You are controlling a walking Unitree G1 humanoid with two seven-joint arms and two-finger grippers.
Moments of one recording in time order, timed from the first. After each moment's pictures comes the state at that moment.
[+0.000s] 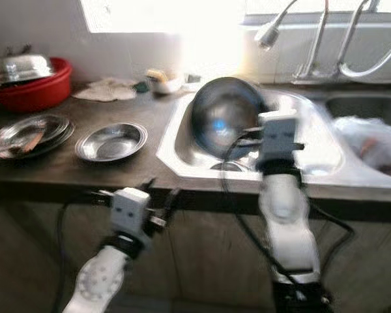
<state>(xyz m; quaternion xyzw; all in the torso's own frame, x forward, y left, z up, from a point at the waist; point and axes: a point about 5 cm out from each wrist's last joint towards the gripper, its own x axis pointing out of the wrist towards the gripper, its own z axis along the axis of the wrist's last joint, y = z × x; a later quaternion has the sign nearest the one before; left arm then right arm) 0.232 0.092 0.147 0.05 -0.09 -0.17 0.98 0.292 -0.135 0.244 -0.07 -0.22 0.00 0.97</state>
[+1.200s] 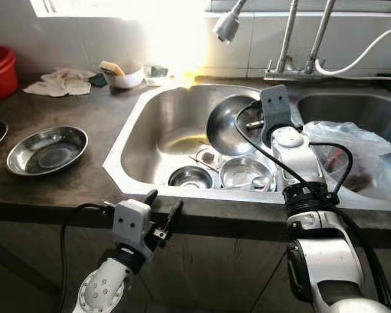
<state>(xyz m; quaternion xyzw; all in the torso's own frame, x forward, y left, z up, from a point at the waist) 0.213 0.084 0.137 0.02 -0.05 -0.19 0.98 0.403 -0.187 0.216 -0.12 0.10 0.01 0.99</state>
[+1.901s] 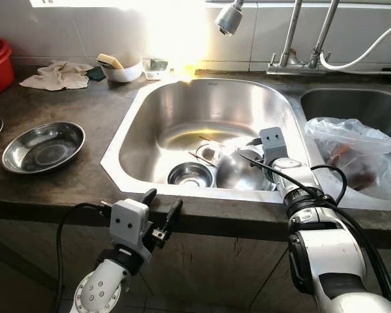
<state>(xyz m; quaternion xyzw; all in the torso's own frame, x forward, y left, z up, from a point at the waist) 0.210 0.085 0.141 0.02 -0.05 -0.19 0.98 0.396 -0.200 0.160 -0.08 0.23 0.03 0.97</state>
